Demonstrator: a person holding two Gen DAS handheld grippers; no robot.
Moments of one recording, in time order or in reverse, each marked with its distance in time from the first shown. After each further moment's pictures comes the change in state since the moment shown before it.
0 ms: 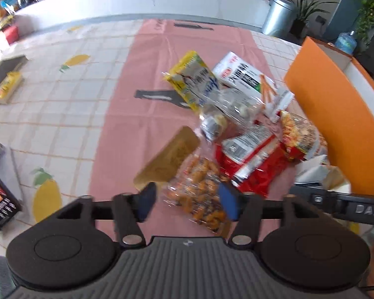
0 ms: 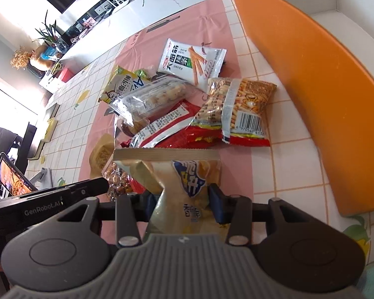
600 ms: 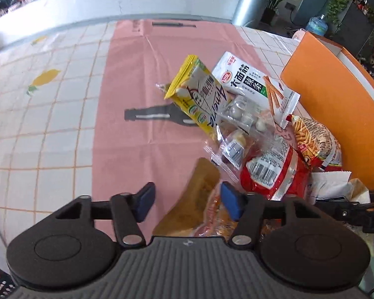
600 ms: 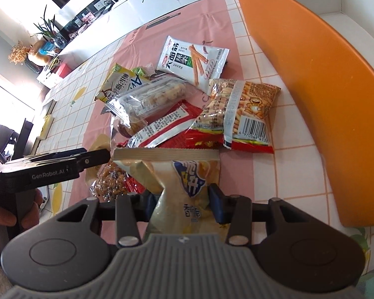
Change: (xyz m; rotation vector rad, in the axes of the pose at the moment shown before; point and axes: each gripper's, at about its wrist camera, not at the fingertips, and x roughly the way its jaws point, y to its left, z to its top) left arm 0.051 0.036 0.031 0.111 0.036 -0.186; right arm 0.017 0.000 0.006 -0.016 0.025 -0.012
